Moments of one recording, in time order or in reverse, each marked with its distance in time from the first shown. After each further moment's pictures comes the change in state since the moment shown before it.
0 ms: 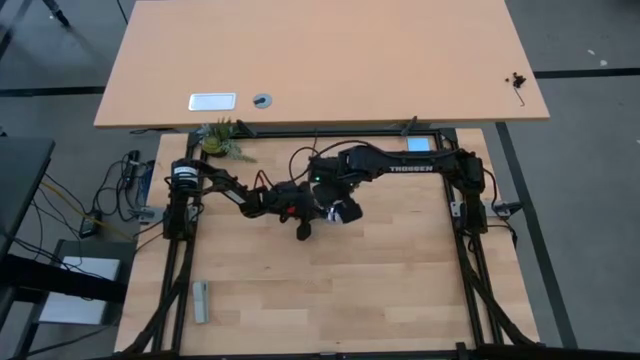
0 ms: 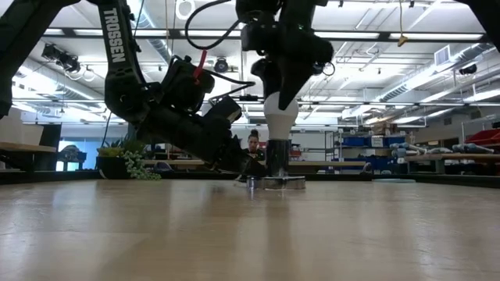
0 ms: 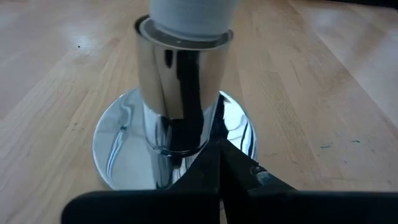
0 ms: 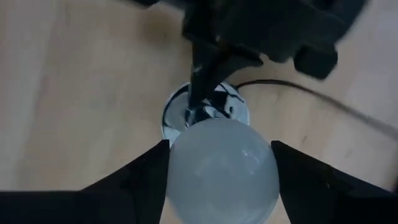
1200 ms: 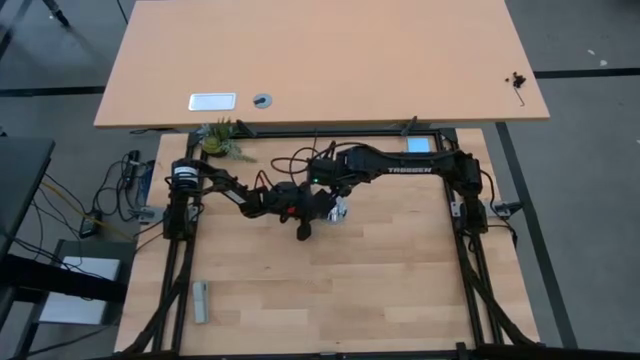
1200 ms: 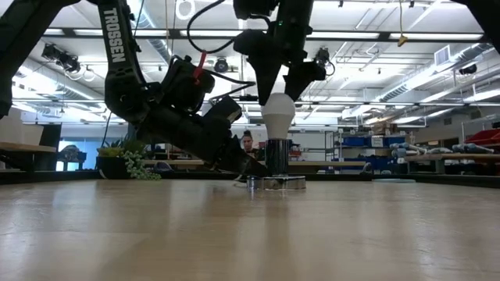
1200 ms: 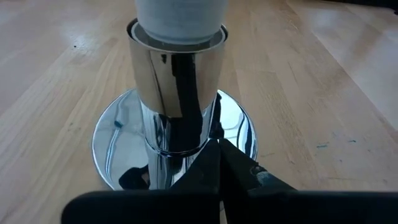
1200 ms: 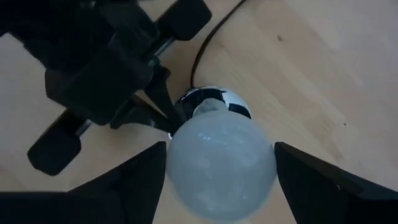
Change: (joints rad) left arm -0.001 0.000 0.000 -0.001 0.004 -0.002; right arm 0.023 0.020 0.060 -0.062 0.098 1.191
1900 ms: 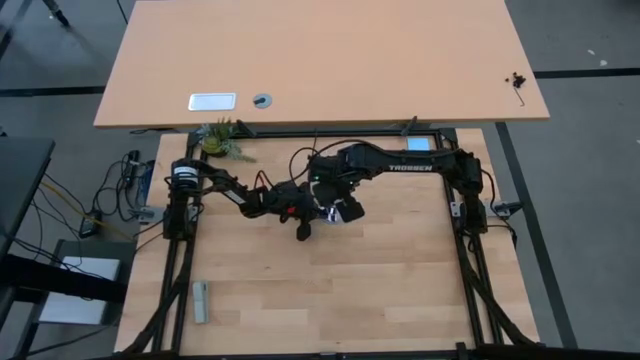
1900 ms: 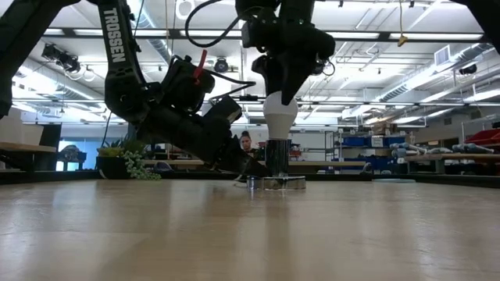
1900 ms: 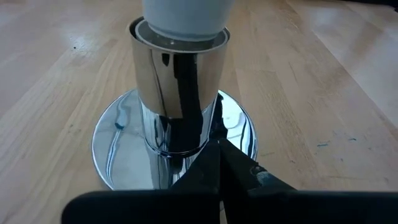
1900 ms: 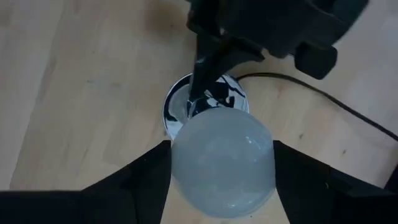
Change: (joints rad) left arm 0.000 0.000 0.000 -0.001 0.000 0.011; right arm -0.019 -0.004 -0.002 -0.010 -0.112 -1.194
